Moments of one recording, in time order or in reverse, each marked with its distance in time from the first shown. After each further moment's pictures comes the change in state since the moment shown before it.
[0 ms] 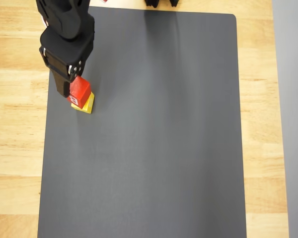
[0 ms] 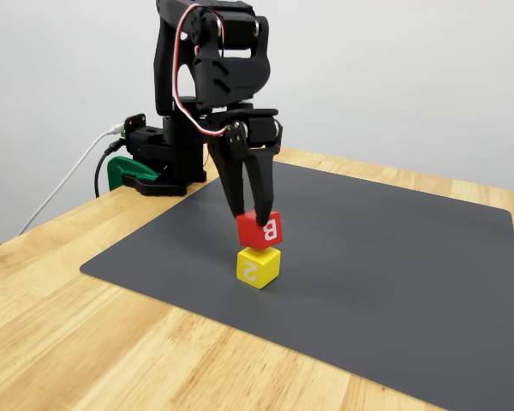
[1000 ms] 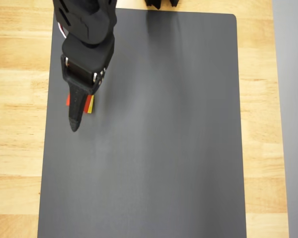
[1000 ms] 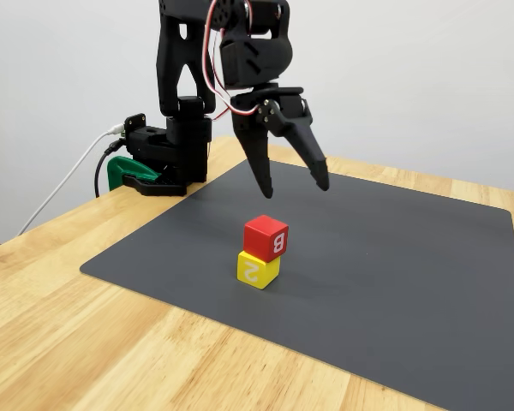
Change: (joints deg) arm -13.0 5.3 0.8 5.4 4.3
